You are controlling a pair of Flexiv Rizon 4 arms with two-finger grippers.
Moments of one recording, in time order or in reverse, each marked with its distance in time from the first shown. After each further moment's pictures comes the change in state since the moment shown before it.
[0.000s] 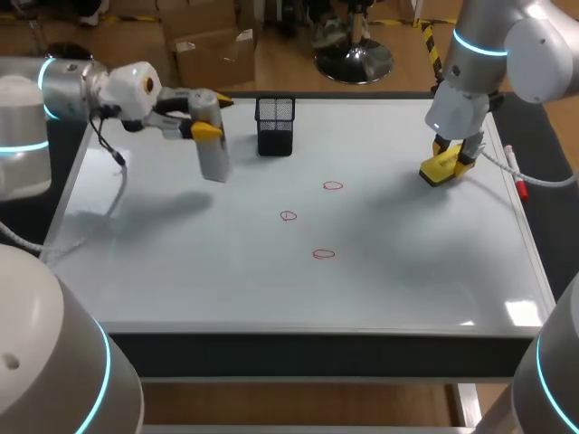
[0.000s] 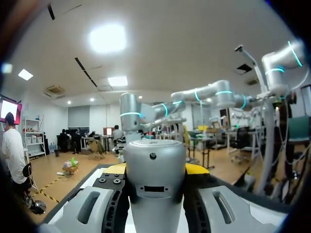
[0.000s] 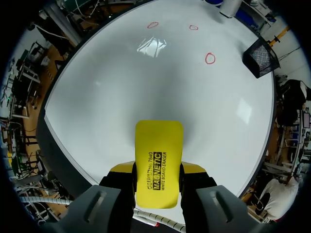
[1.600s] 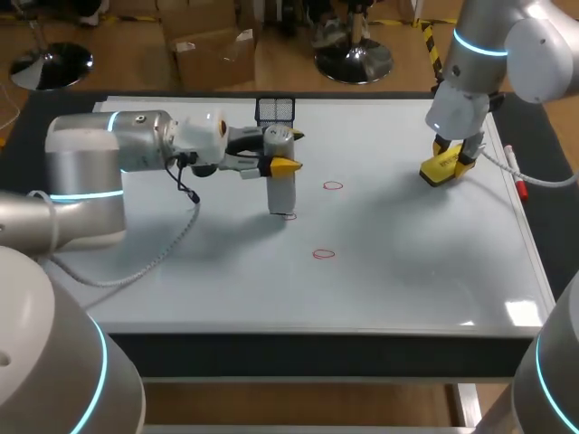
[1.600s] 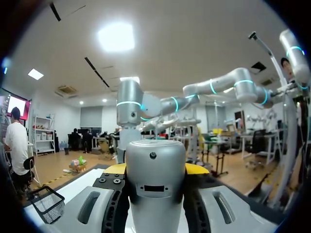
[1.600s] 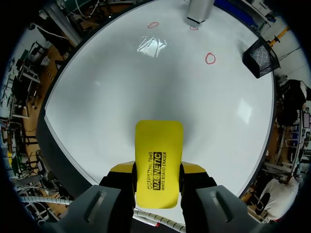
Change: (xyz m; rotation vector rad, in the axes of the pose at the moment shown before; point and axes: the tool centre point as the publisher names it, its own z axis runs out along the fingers) left arm 0.015 0.041 0.121 0.025 -0.137 -0.024; right arm 0.000 0.000 0.000 0.000 0.000 0.000
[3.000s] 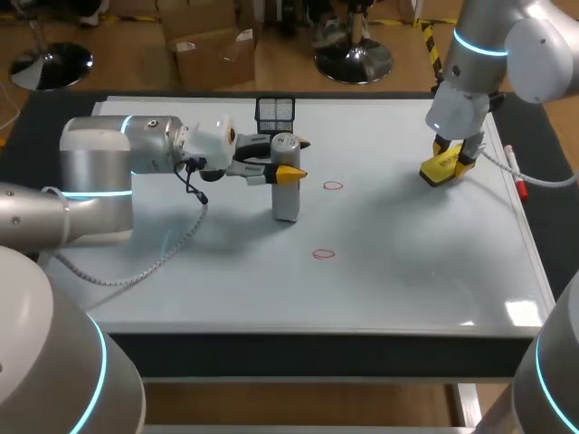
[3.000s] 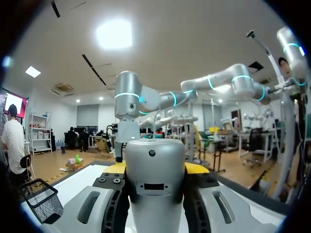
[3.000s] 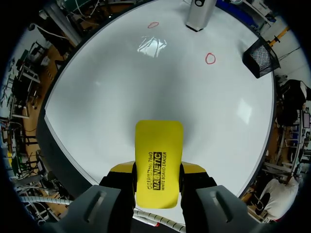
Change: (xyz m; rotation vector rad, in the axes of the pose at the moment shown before) left arm -0.004 0.025 0.004 -0.016 0.034 0.001; right arm 0.000 0.000 0.000 0.000 0.000 0.000
